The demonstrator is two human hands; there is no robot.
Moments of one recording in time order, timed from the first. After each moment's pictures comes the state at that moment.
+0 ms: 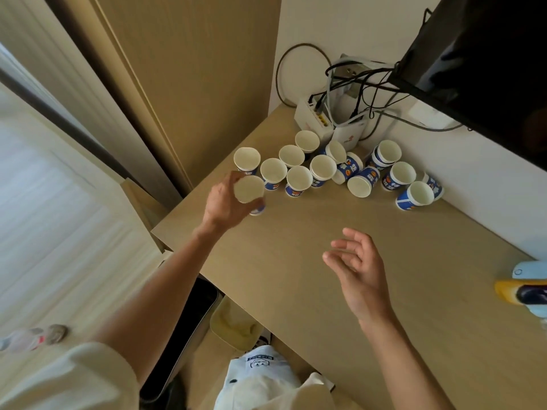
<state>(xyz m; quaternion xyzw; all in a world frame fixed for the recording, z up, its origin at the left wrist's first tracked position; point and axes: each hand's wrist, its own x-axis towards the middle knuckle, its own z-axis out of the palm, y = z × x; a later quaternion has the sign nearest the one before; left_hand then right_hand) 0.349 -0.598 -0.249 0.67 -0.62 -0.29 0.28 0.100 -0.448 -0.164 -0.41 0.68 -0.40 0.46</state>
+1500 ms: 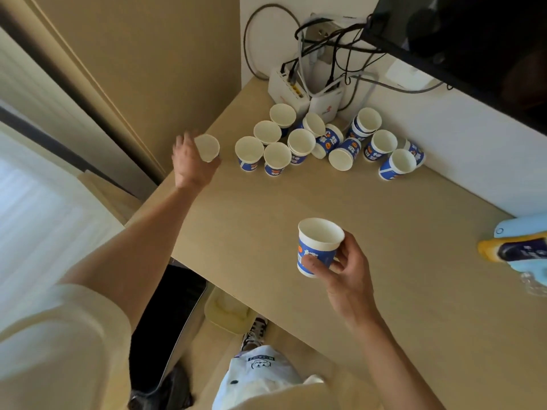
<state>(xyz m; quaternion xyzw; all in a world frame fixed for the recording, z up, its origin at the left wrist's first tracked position) 0.359 -0.669 -0.291 0.74 -0.58 -0.22 0.26 0.095 -0.411 -0.181 -0.40 0.67 -0.42 0.47</state>
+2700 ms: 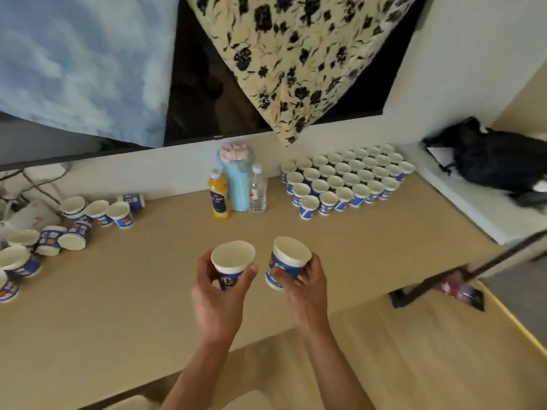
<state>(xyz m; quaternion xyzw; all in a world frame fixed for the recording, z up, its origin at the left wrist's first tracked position) -0.085 -0.125 -0.104 0.37 -0.65 -0.54 0.38 -0.185 -0.023 -0.121 -0.08 0.66 -0.73 0.18</state>
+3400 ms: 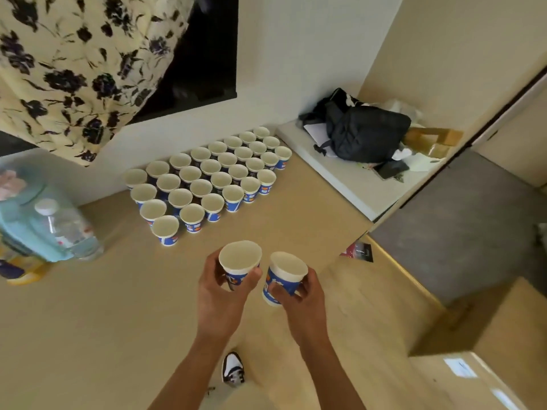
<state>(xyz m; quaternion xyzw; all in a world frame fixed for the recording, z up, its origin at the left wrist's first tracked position) -0.385 0.021 -0.142 0.23 -0.69 -0.66 0.19 -0.418 0.167 -0.150 0.08 0.73 -0.67 0.08</state>
